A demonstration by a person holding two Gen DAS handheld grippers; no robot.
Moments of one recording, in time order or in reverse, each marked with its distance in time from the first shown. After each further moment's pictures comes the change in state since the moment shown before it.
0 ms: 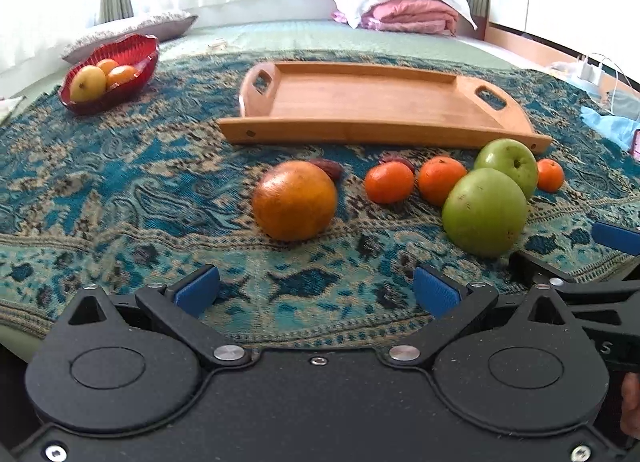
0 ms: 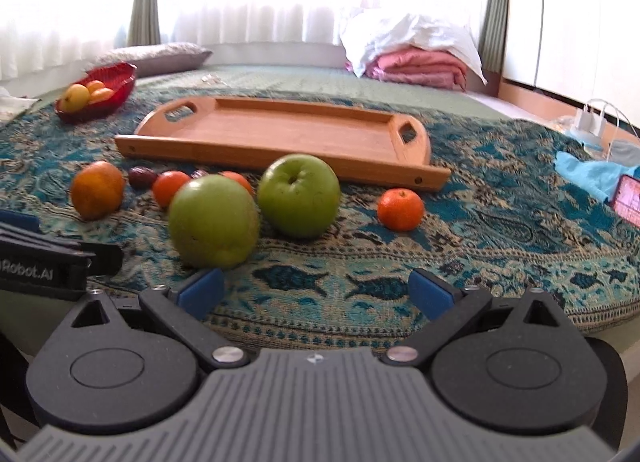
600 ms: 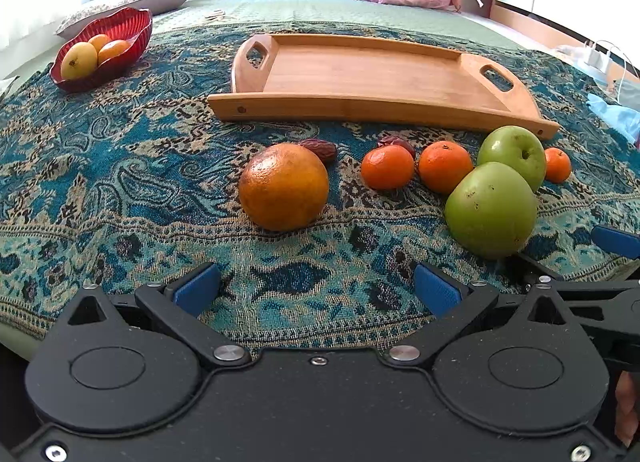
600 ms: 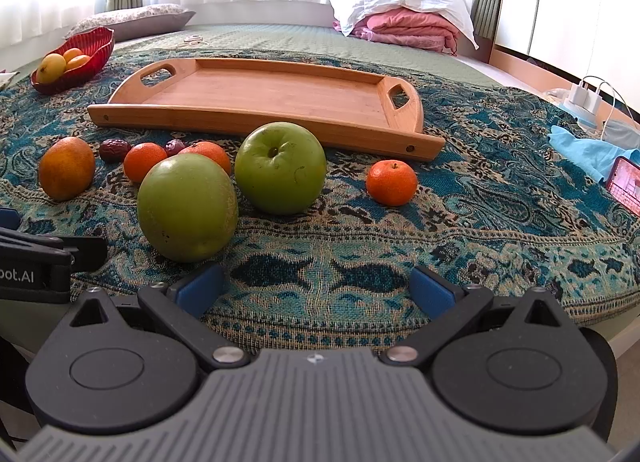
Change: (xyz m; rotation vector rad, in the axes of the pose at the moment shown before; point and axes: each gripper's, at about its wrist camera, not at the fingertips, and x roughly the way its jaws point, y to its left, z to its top) left arm 0.017 -0.005 0.010 -0.005 0.107 -0.017; right arm 0.022 0.001 0.005 0.006 0.155 -0.054
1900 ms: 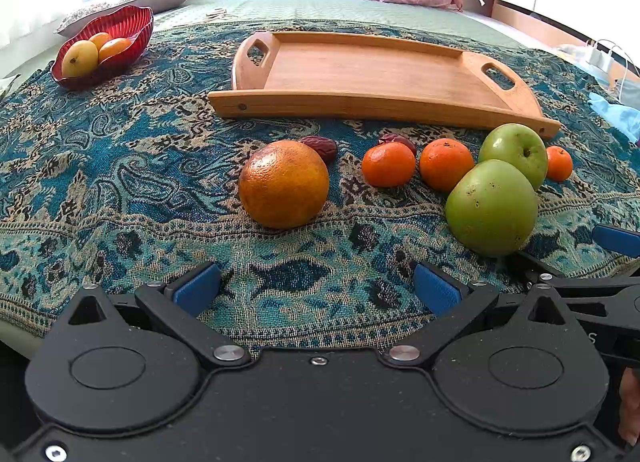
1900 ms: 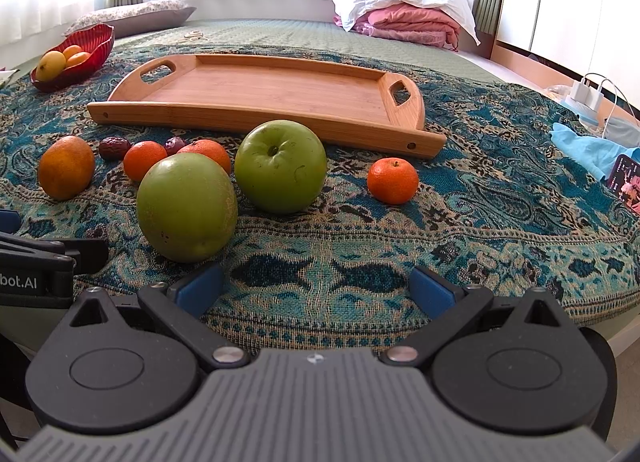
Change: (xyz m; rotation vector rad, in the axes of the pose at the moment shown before) left arm 0.002 -0.001 -0.002 -0.010 0.008 0.006; right arm -0.001 -0.001 0.002 -0.001 0.013 0.003
